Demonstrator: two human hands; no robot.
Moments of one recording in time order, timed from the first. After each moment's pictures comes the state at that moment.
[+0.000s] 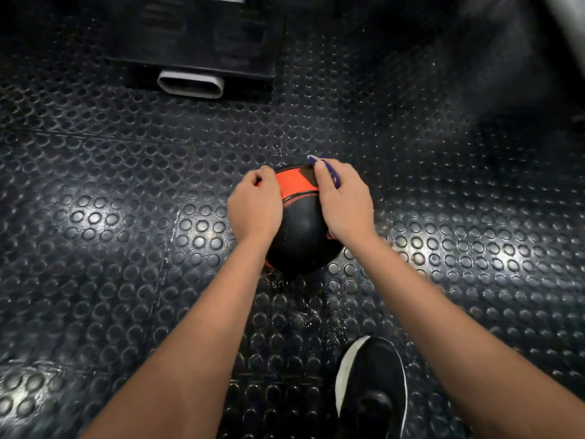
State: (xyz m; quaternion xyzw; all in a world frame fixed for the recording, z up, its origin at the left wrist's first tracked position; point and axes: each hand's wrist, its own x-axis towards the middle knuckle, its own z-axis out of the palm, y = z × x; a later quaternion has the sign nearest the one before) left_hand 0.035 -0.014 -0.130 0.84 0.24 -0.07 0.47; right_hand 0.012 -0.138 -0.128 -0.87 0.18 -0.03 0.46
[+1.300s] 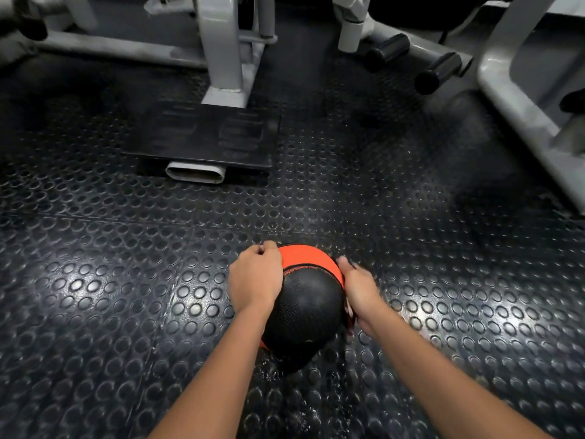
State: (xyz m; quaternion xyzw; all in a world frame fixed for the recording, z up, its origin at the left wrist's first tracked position) left_hand 0.068 -0.023 -0.119 0.86 0.25 -0.12 0.43; right_hand 0.032 -0.186 -0.171 -0.69 0.36 0.10 0.62
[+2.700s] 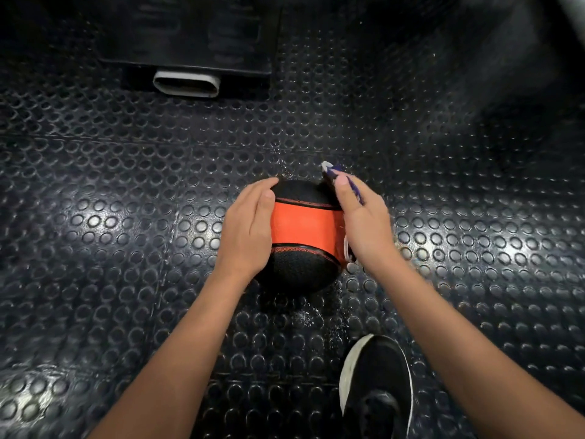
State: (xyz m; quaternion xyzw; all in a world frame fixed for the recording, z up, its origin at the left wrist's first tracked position) left_hand 0.001 0.024 -0.156 0.86 -0.05 -0.02 0.50; right_hand -0.022 -0.163 -0.148 -0.78 0.20 -0.02 0.60
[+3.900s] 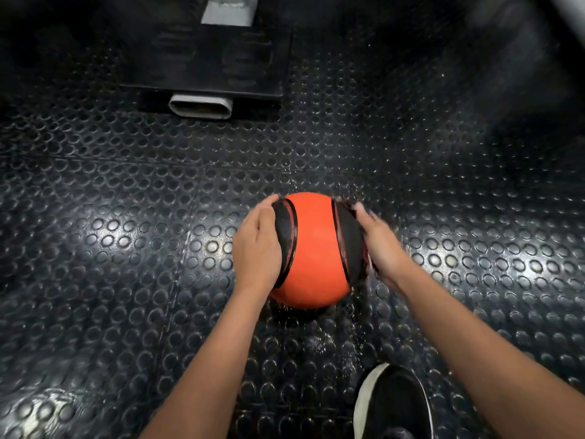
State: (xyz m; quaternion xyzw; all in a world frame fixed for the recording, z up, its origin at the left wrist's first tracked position) left_hand 0.008 0.009 -0.147 0.80 0.14 -0.05 0.58; right_hand -0.005 -0.183 -0.170 -0.72 0.23 0.12 0.64
